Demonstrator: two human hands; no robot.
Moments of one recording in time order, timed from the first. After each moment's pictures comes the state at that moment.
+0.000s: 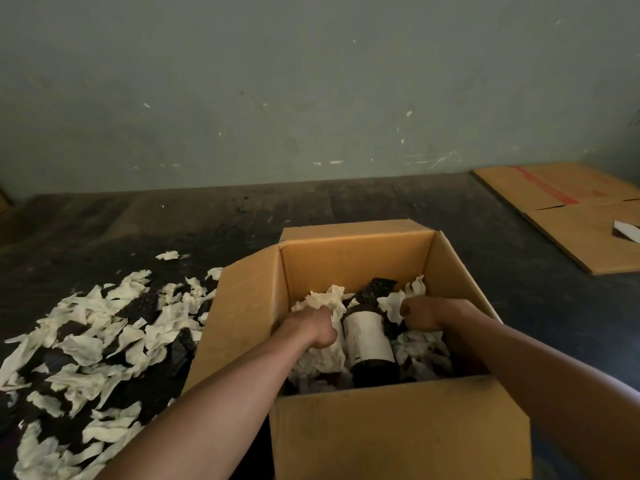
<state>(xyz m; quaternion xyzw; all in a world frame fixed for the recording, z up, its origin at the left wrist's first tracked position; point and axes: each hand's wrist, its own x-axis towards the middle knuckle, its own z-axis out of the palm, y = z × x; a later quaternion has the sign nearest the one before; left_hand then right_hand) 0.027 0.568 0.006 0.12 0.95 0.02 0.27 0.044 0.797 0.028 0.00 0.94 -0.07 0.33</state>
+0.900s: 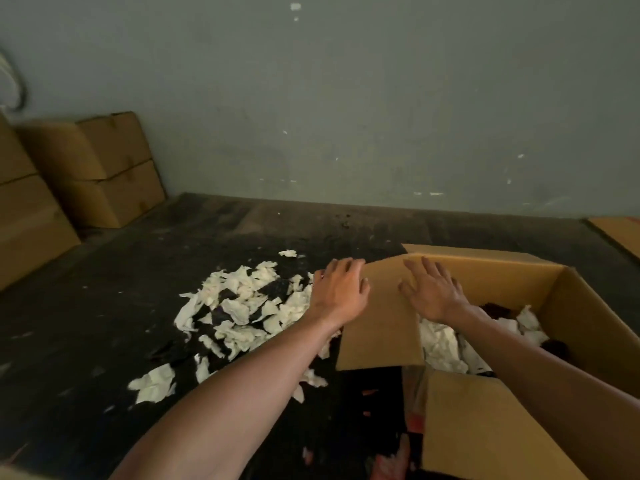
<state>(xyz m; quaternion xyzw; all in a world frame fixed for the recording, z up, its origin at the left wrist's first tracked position) 0.092 0.362 0.097 0.10 0.97 0.16 -0.13 0.073 0.555 0.095 -0.03 0.99 -0.14 0.02</state>
